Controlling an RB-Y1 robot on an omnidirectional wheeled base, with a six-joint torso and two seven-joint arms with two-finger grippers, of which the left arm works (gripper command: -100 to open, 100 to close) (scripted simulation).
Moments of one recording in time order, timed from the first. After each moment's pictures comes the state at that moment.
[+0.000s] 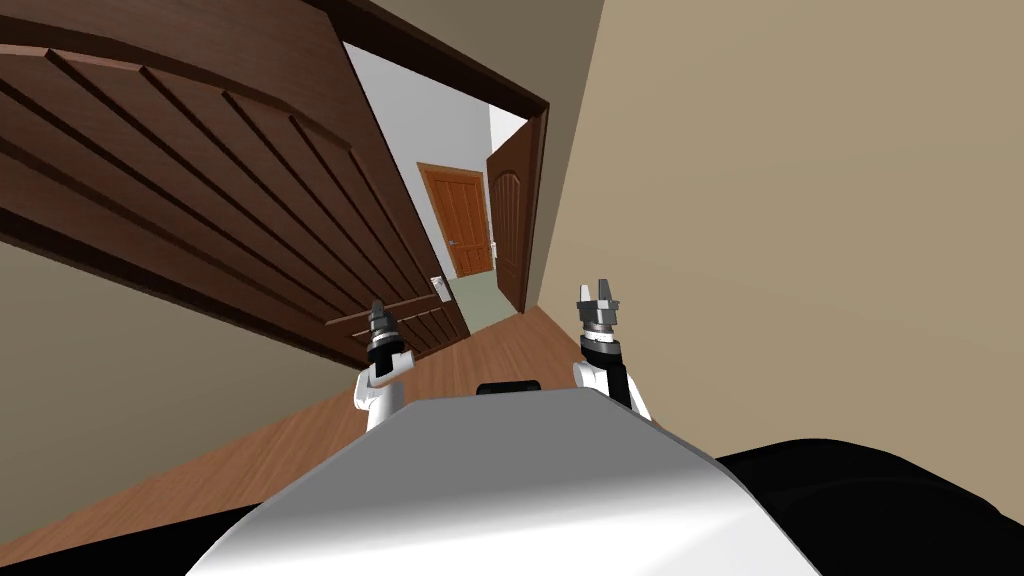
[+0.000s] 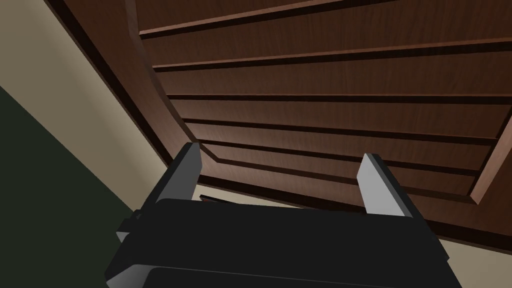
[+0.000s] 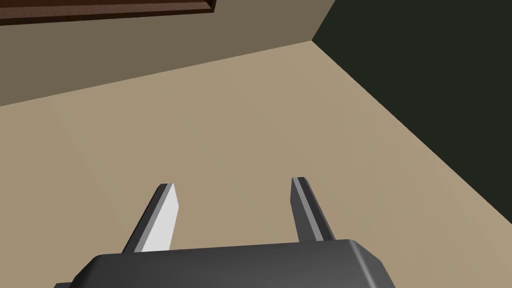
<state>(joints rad) -0.06 0.05 0.72 -1.45 -0.26 -0.43 0.06</state>
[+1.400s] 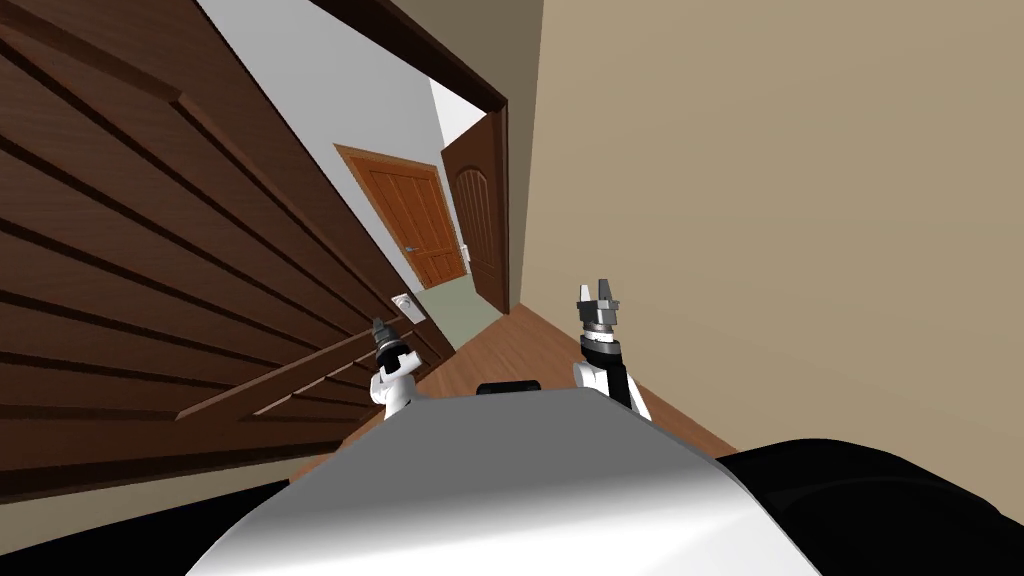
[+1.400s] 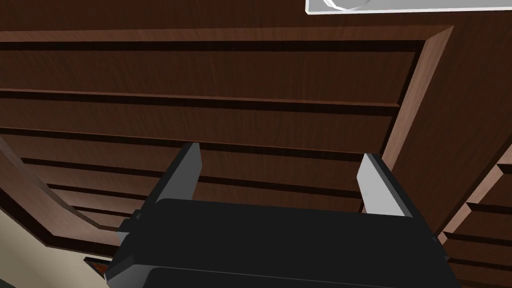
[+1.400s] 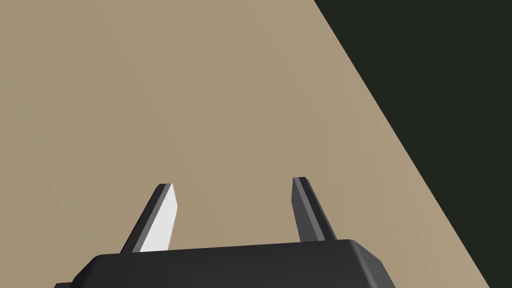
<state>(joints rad) -0.25 0.00 1.00 -1.17 -0.32 -0.37 0.06</state>
